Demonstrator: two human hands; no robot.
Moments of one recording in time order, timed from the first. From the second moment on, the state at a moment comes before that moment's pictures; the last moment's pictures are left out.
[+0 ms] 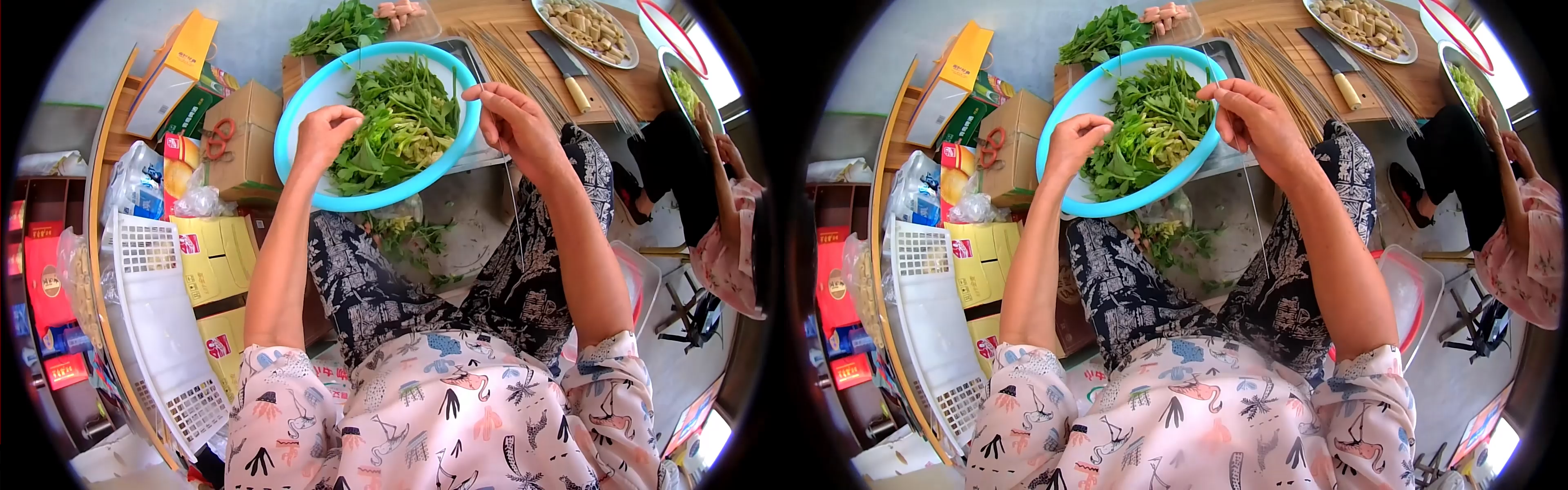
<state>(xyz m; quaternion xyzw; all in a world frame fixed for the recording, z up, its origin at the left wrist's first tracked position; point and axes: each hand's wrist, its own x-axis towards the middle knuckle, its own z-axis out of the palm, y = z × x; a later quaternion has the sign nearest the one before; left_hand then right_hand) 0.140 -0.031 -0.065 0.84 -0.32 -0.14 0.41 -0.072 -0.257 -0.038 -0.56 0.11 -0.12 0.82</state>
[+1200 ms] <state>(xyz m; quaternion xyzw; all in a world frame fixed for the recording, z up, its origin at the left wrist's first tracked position) 0.101 -0.017 -0.014 0.66 -0.25 -0.04 0.70 -0.071 -0.239 -0.033 -0.59 0.10 -0.11 0.80</state>
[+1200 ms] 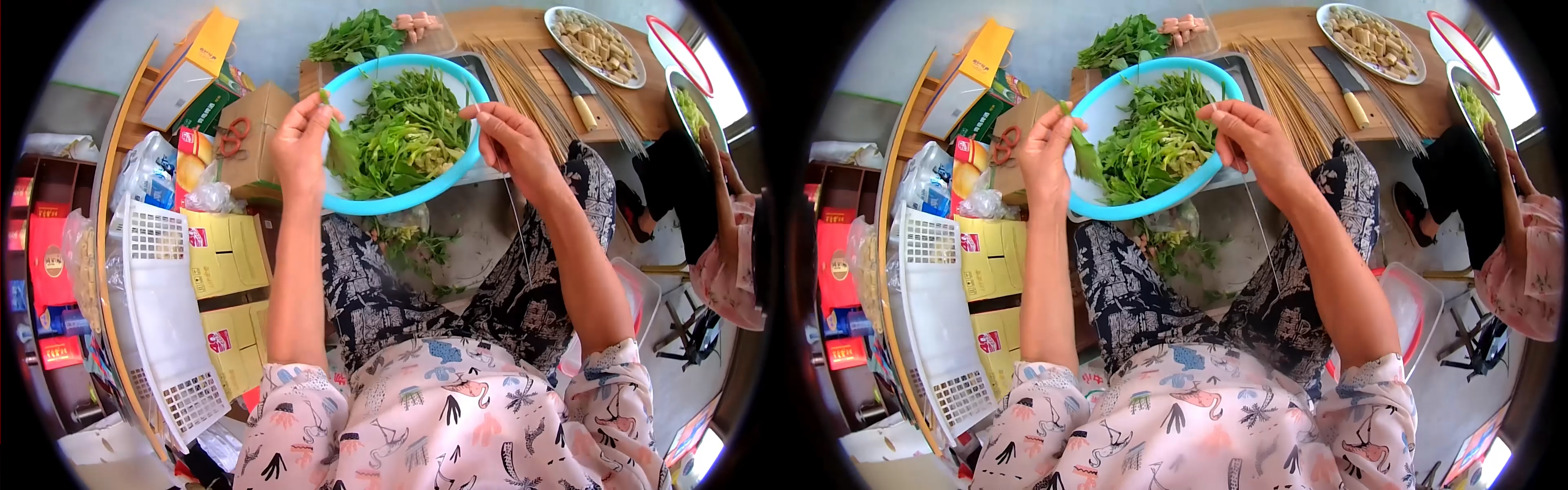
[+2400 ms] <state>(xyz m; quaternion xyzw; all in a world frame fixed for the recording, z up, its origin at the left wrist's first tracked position) 0.024 -0.037 -0.020 0.61 -0.11 -0.06 0.78 -0.059 -0.182 -0.003 -0.66 -0.01 -0.02 0.75</state>
